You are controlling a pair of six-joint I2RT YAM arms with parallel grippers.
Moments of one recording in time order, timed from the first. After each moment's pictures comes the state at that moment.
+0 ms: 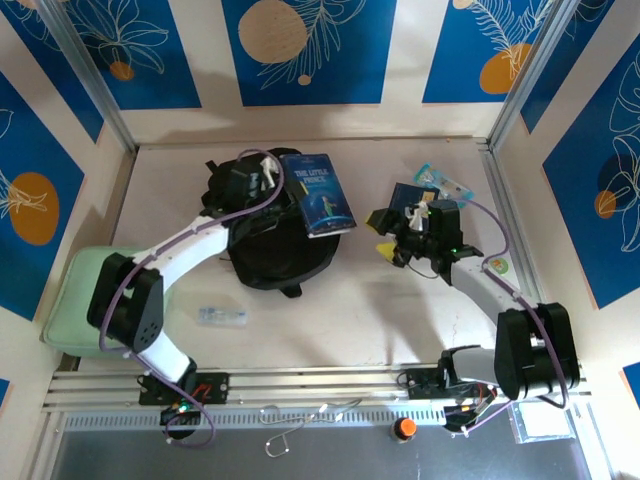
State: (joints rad) left arm -0.47 1.58 1.08 0.11 0.30 -1.03; right arm 0.21 1.28 0.65 0.06 -0.73 1.09
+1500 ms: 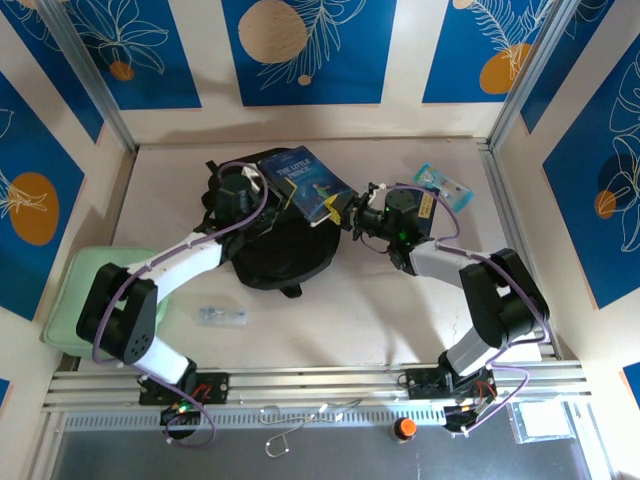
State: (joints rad) left arm -0.47 1.53 0.94 0.30 0.22 -1.26; right arm 0.43 1.58 0.76 0.67 -0.58 1.57
